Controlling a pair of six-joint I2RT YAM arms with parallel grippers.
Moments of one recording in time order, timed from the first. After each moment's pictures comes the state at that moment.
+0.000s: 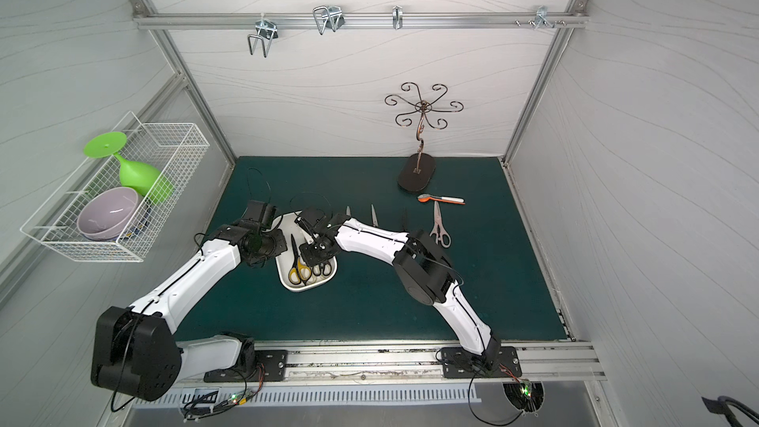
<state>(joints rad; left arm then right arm) -0.19 1.26 0.88 -0.78 -0.15 -0.57 1.07 2.26 1.88 -0.69 -0.21 0.42</state>
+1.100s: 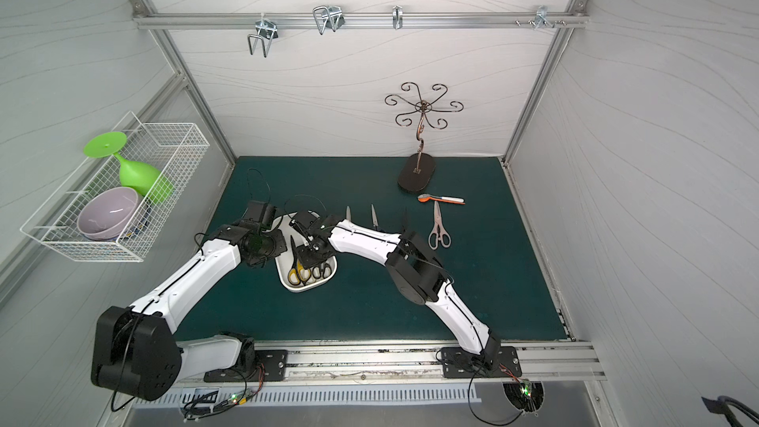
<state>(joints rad) -0.19 1.26 0.88 -0.79 -0.15 -0.58 1.08 2.30 1.92 -0.71 -0.20 0.45</state>
